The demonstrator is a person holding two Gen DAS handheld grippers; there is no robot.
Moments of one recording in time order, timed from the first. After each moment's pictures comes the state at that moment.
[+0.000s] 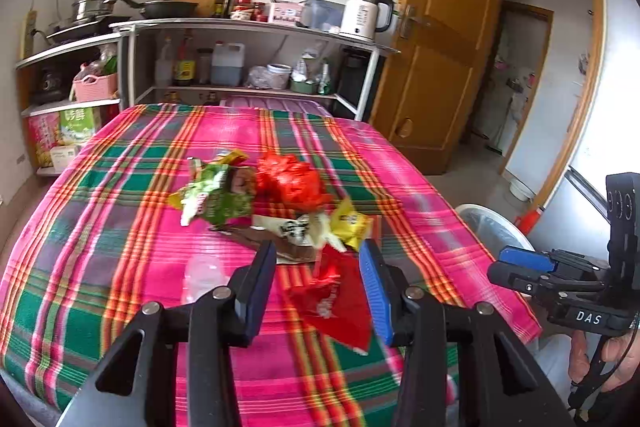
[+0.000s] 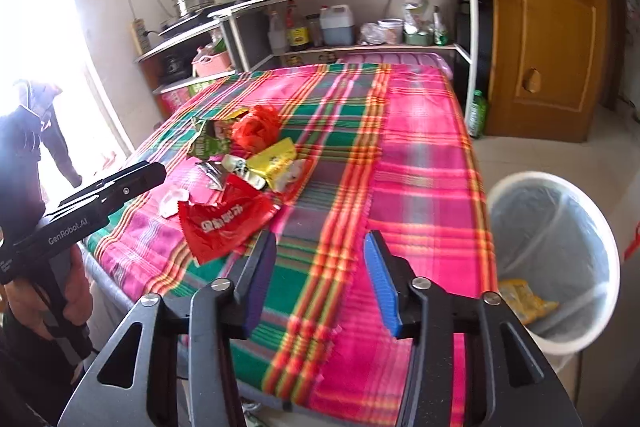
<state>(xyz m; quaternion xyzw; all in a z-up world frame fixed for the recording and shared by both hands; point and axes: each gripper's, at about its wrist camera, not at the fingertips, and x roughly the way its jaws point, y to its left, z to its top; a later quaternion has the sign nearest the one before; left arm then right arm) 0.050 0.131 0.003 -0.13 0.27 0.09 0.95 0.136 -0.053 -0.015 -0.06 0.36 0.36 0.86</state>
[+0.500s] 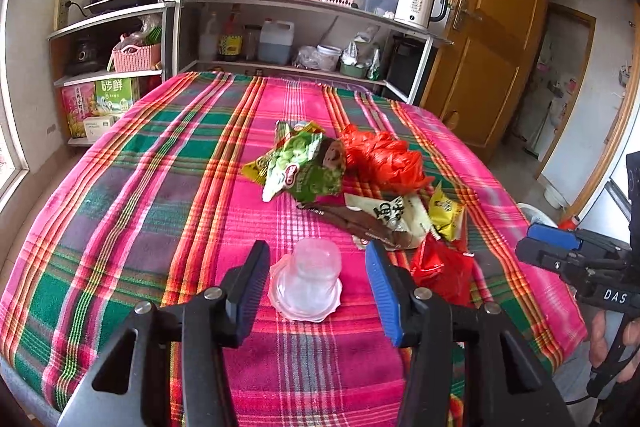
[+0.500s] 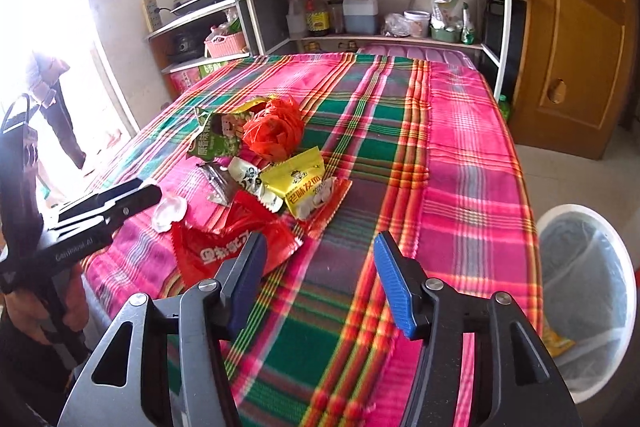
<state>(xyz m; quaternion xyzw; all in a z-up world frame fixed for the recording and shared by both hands) 0.050 0.180 -0.030 -0.15 0.30 0.15 0.93 0.168 0.001 -0.030 -0.09 0.37 0.38 0.84</state>
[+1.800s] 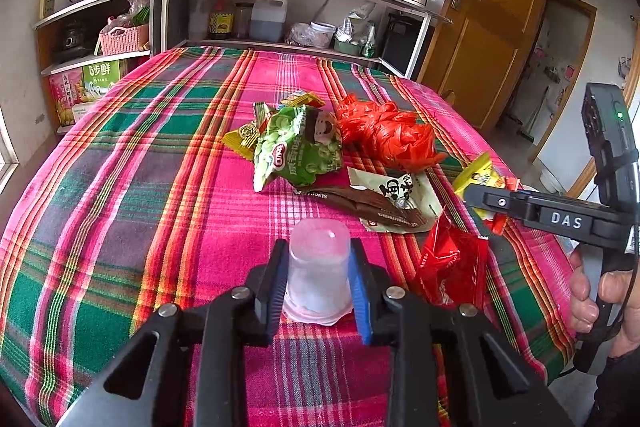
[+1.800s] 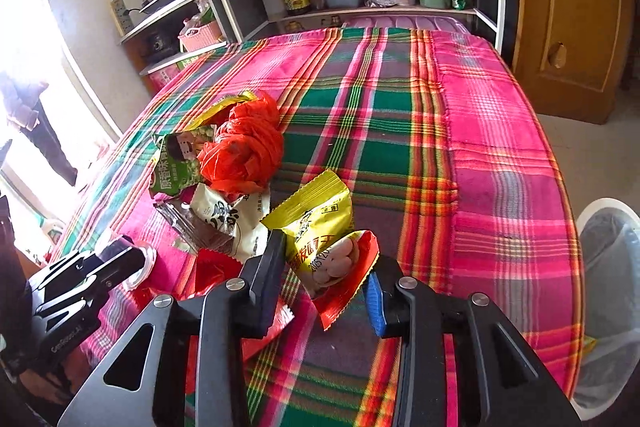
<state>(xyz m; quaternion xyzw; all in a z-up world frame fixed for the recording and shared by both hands) 0.064 0.183 -0.043 -0.16 0.34 0.13 0.92 0.206 0.029 -0.042 -0.06 0.42 0.35 0.83</state>
